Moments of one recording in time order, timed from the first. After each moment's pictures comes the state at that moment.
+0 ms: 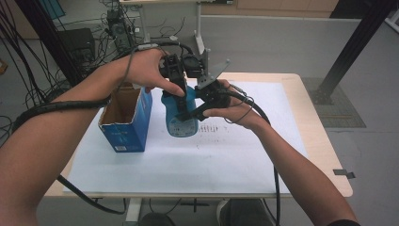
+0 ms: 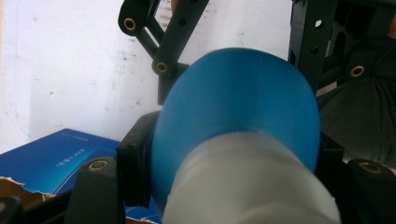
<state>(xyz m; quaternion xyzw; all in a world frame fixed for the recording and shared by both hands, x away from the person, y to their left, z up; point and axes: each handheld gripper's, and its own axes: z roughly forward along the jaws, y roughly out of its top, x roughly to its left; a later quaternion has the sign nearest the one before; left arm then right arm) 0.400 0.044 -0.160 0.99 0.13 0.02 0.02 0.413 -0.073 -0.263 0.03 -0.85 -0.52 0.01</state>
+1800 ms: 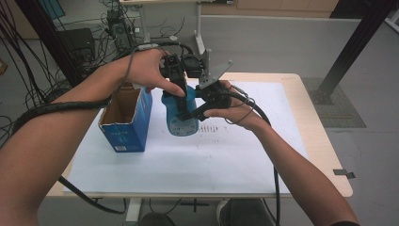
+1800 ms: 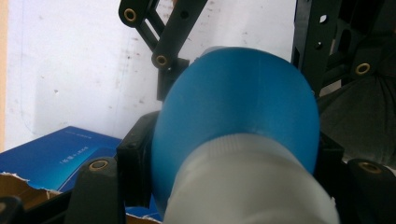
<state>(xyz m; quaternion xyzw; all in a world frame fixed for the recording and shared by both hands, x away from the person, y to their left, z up) 0.399 0.043 -0.159 0.99 0.13 0.03 0.01 0.413 -0.076 -0.265 0.03 -0.85 -0.53 0.00</state>
